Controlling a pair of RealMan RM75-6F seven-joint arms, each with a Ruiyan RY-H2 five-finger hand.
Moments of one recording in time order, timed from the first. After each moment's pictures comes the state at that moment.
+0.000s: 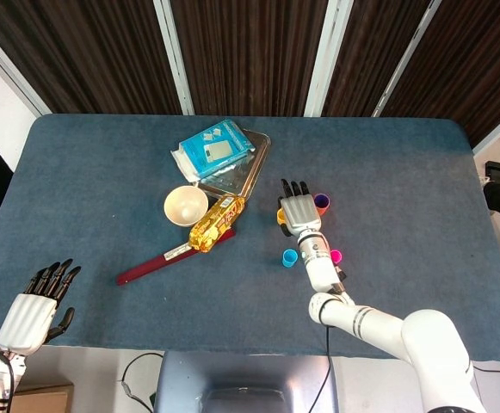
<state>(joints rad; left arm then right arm) -0.16 -1.21 0.03 -1.48 1.63 1.45 0.09 1.04 -1.87 0.30 -0.91 -0.63 0.80 -0.68</state>
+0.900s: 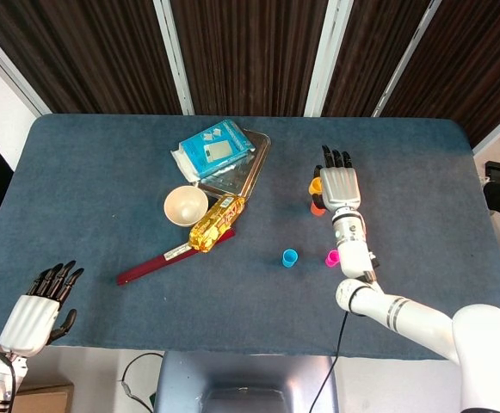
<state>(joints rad) -0.16 -1.22 0.04 -1.49 1.65 1.45 0.10 0.96 -1.64 0.36 -1.11 -0.59 0.93 -0.68</state>
